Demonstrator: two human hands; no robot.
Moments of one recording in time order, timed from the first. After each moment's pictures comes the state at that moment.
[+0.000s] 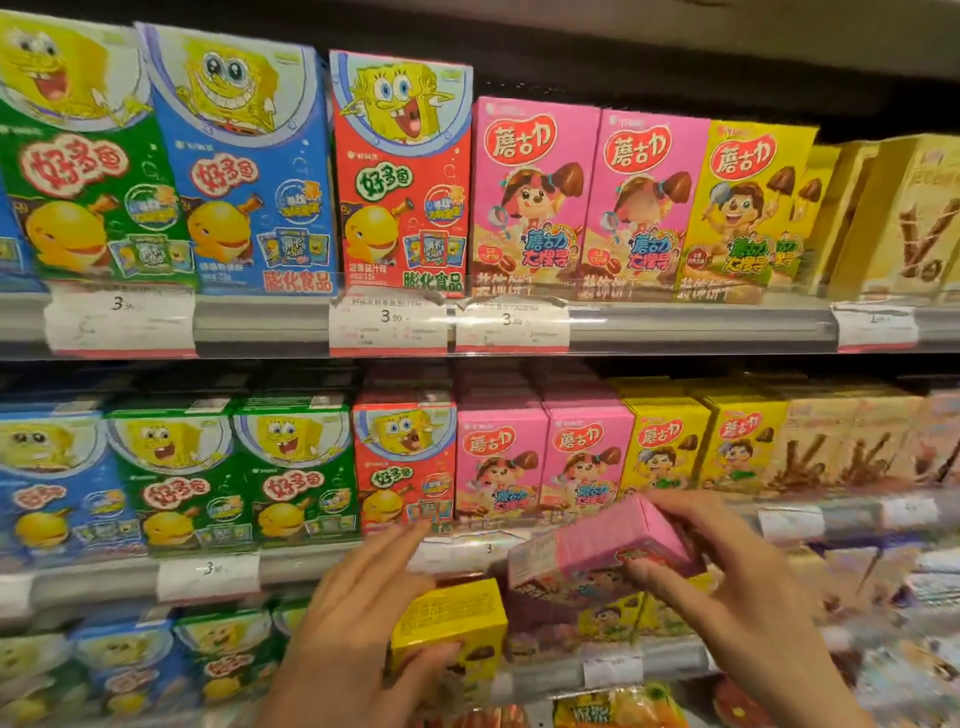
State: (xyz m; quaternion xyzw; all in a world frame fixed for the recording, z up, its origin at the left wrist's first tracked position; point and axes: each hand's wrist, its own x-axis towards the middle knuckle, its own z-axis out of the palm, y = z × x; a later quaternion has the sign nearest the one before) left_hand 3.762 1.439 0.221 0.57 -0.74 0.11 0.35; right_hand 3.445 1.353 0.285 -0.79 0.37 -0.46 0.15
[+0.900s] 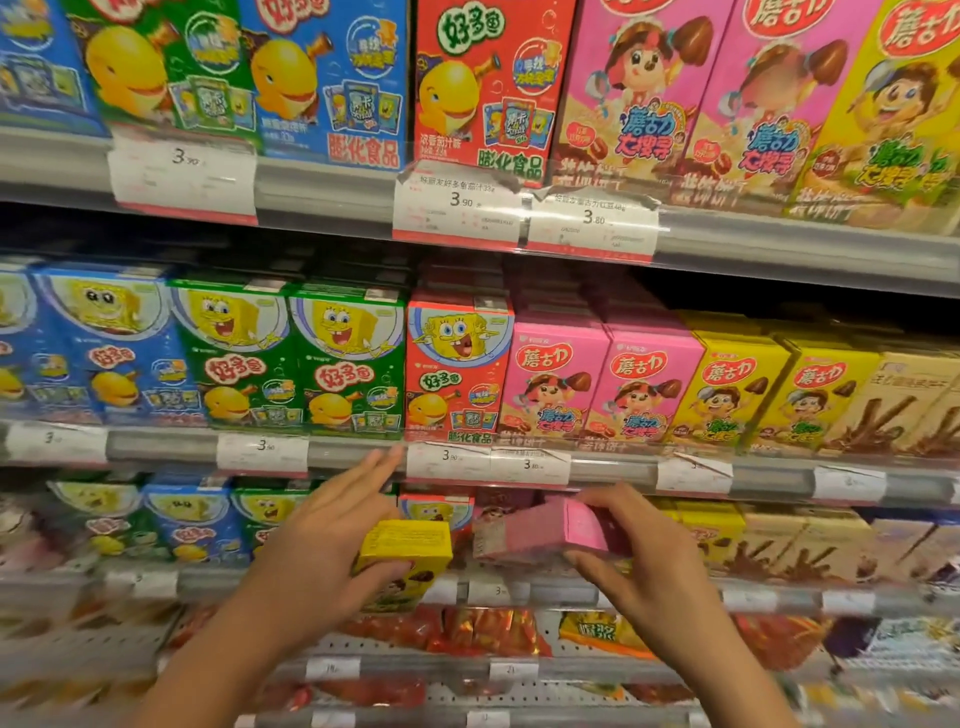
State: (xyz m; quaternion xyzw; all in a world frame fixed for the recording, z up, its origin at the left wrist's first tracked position) left_hand 3.818 1.459 0.182 0.63 -0.73 0.04 0.26; right_hand 3.498 1.353 0.213 -0.87 0.34 -0.32 0.16
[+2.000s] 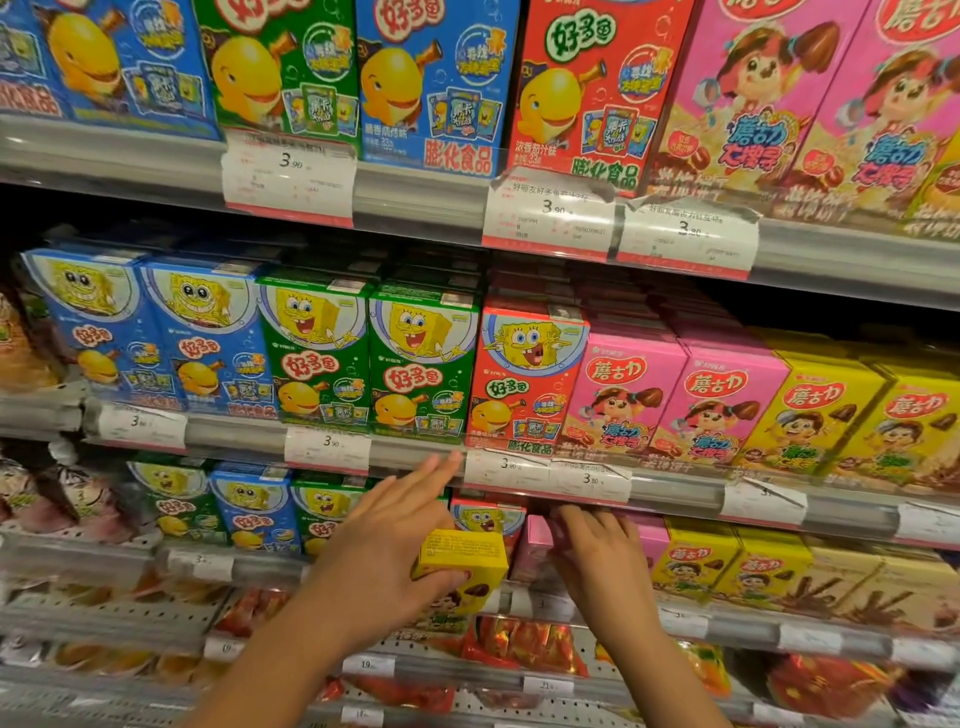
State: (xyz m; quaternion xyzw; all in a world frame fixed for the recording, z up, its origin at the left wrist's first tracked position) left_hand 3.812 1.464 0.194 0.67 -0.71 -0.03 0.20; right_hand 3.581 1.309 0.121 -0.89 0.42 -0.20 -0.05
